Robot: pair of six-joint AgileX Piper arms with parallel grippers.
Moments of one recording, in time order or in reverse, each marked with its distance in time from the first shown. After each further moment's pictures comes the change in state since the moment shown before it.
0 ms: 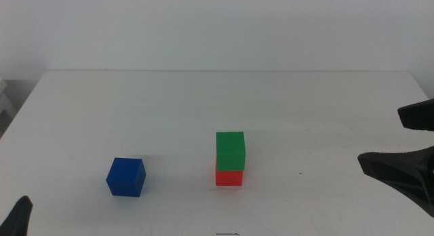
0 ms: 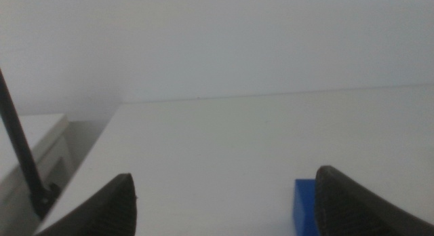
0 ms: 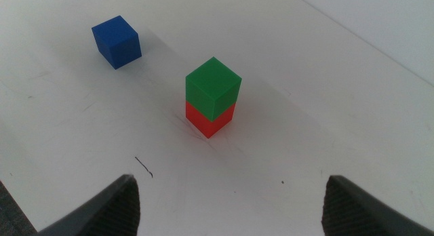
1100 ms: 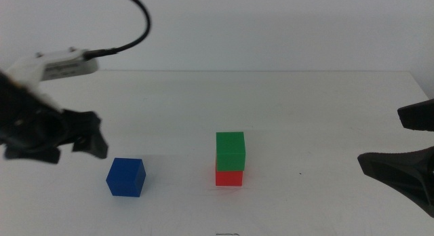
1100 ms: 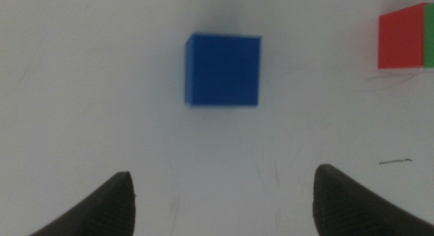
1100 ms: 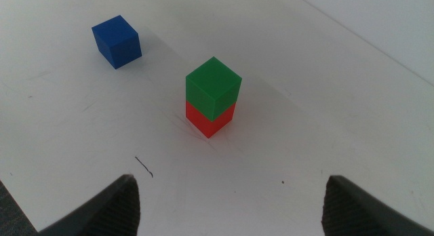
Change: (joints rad) left arm -0.050 1.322 -1.059 -0.230 0.919 -0.002; right arm 0.000 0.000 0.000 0.000 0.000 0.000
